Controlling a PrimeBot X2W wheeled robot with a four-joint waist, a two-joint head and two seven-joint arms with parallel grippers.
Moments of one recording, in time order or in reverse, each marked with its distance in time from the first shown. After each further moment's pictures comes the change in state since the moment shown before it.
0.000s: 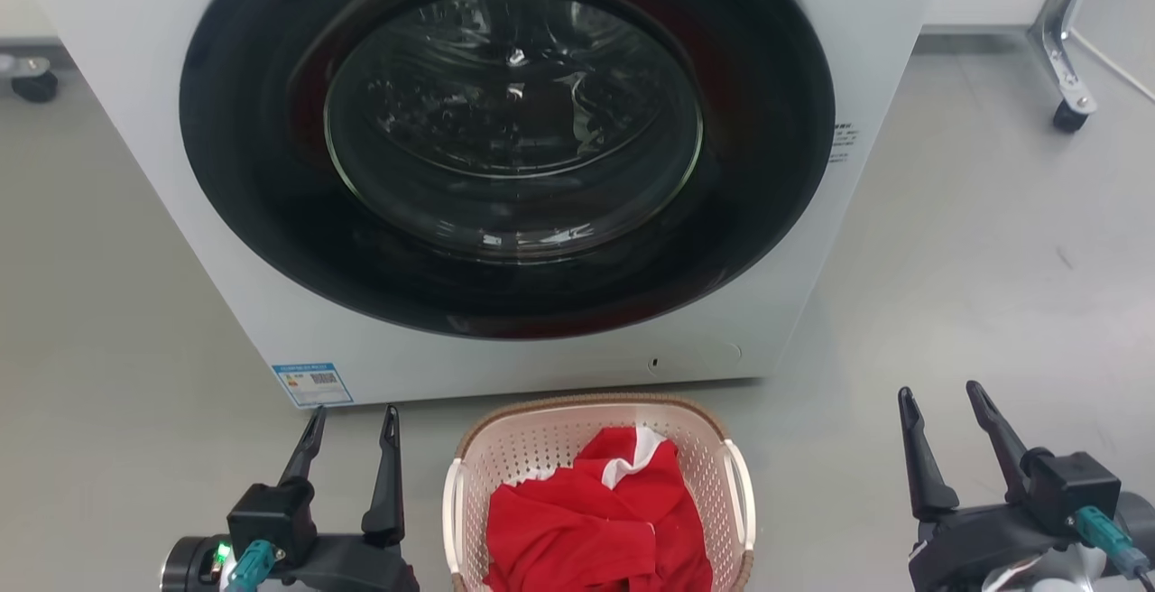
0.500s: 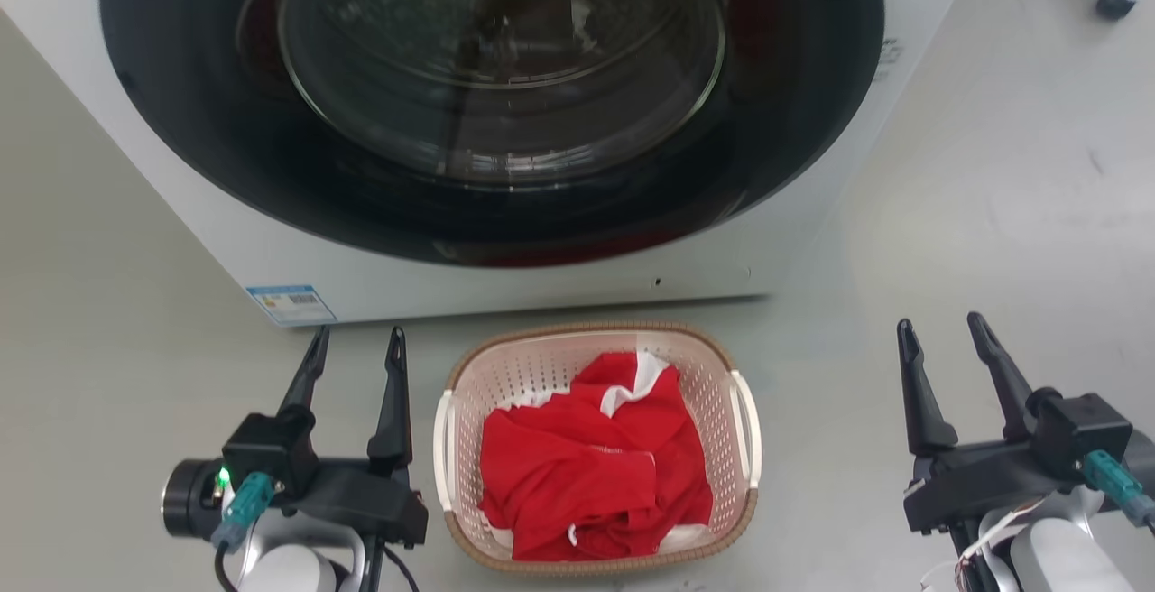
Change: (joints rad) left arm -0.097 -0.015 -0.001 -0.023 0.002 0.000 0.005; right arm -0.085 0.010 -0.008 -0.017 0.000 0.008 0.000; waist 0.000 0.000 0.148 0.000
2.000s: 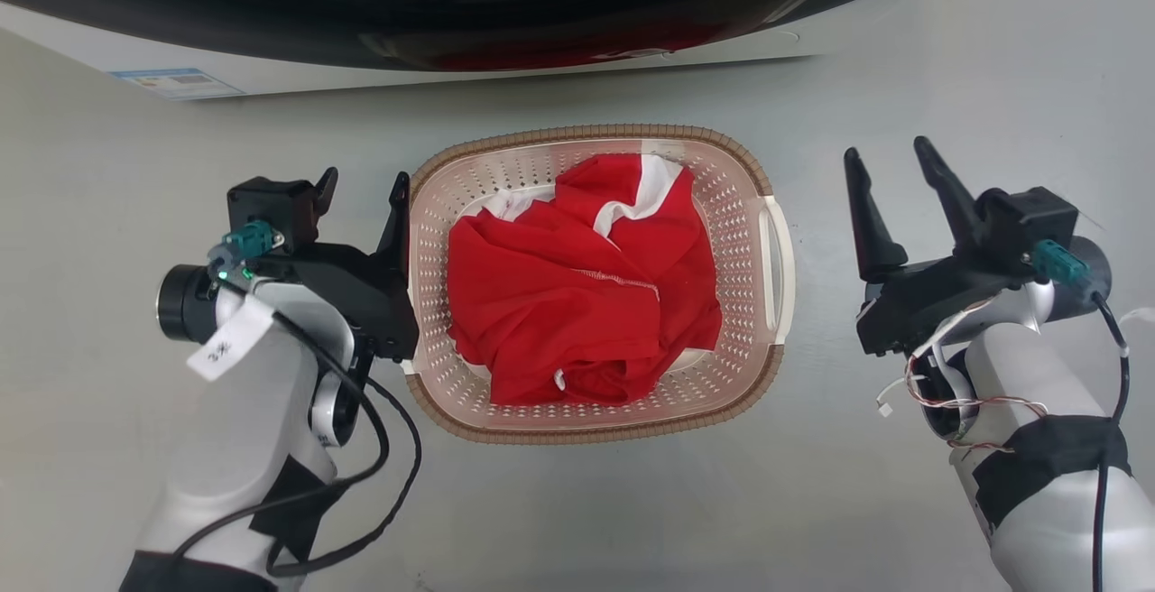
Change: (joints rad) left arm -0.482 -0.031 -0.008 0.397 -0.055 -0.118 0.208; right arm -0.482 0.058 0.055 0.380 -0.017 0.093 0.012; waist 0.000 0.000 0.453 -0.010
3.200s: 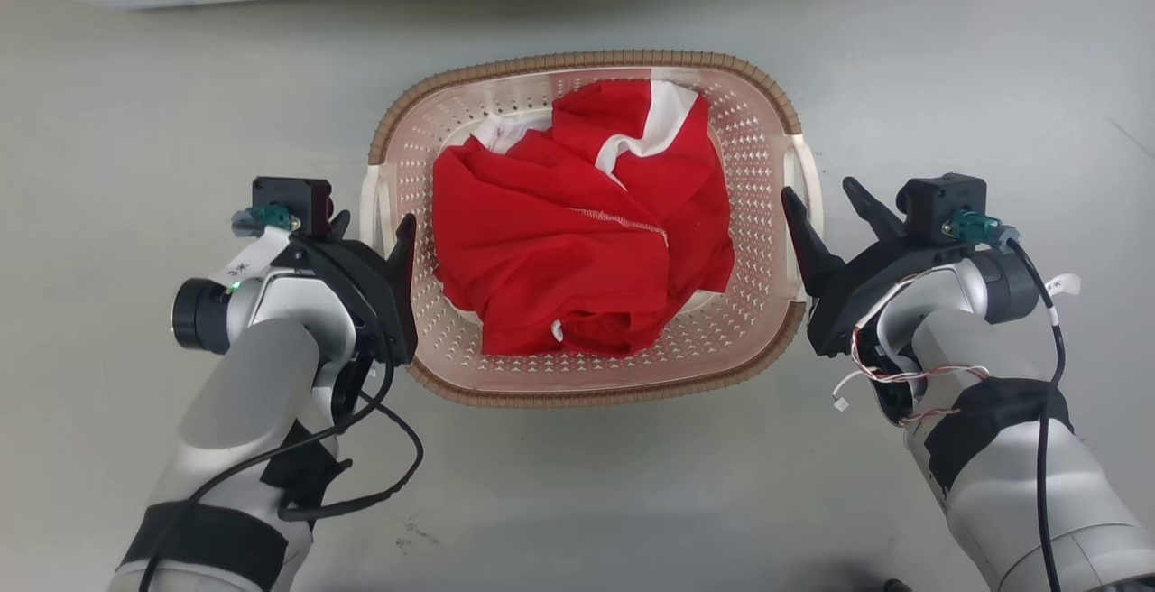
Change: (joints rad) left arm -0.149 -0.042 -0.022 0.361 -0.036 -0.086 0.061; right arm -0.174 0.073 0.102 0.359 0.078 0.039 0.084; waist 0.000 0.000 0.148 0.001
